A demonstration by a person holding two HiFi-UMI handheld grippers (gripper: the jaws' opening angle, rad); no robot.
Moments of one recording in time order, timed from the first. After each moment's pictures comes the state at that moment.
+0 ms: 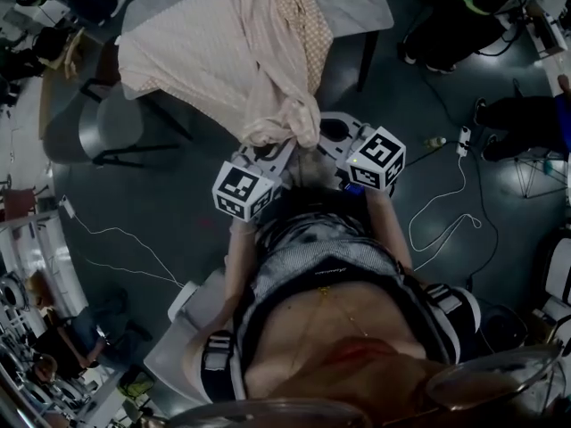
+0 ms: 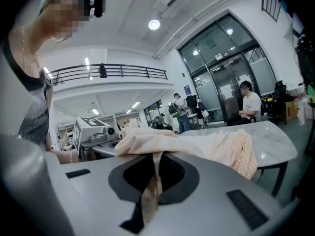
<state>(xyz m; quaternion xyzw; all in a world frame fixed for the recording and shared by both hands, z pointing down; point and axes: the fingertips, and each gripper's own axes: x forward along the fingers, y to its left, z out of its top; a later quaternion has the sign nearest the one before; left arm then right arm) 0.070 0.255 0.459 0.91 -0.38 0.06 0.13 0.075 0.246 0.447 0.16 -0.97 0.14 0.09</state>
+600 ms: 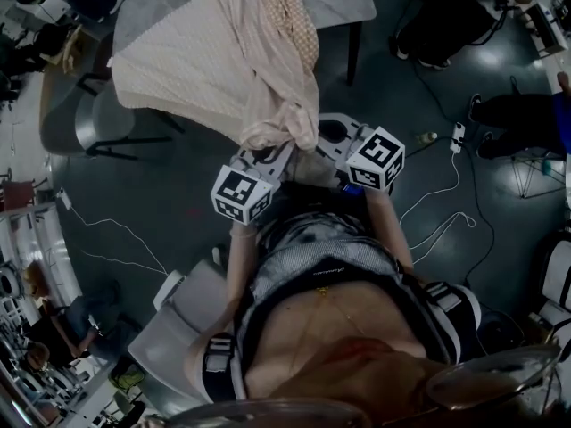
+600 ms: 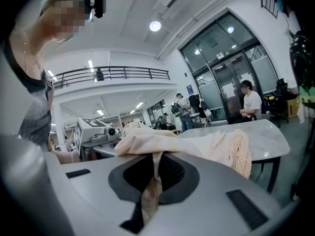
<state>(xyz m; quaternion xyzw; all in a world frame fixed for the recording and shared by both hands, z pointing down) 0.149 0.295 0.456 0.91 -0.39 0.06 0.13 0.154 0.286 0.444 0.14 -0.98 0.15 0.09</state>
